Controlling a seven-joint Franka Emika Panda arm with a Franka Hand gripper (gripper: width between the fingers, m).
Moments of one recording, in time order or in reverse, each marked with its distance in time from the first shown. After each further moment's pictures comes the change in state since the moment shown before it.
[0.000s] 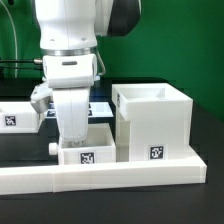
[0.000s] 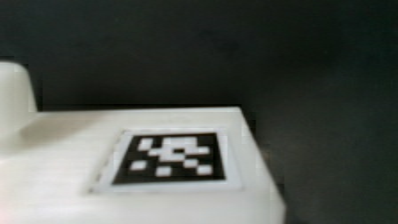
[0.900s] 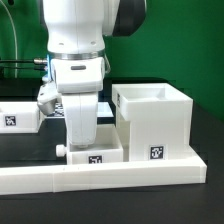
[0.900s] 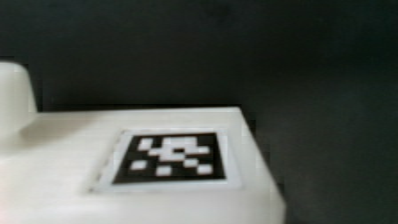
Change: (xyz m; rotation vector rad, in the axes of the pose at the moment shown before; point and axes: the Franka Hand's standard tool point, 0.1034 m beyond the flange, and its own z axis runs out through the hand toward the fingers) arm 0.008 -0.001 0.001 0.045 -0.005 -0.012
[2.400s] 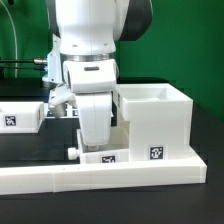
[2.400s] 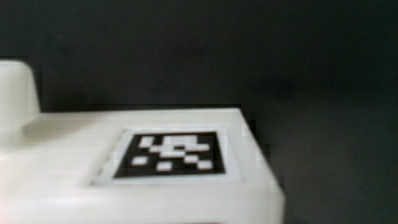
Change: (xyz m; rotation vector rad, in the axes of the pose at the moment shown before) arm 0.020 0.006 0.004 -0.051 -0.002 -0.024
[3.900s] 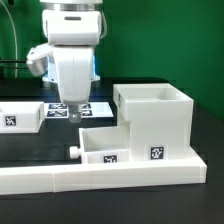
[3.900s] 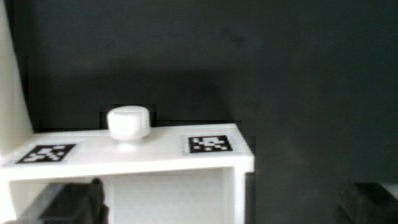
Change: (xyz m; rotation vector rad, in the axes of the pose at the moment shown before) arm -0.030 0.011 -0.072 0.052 -0.041 0.015
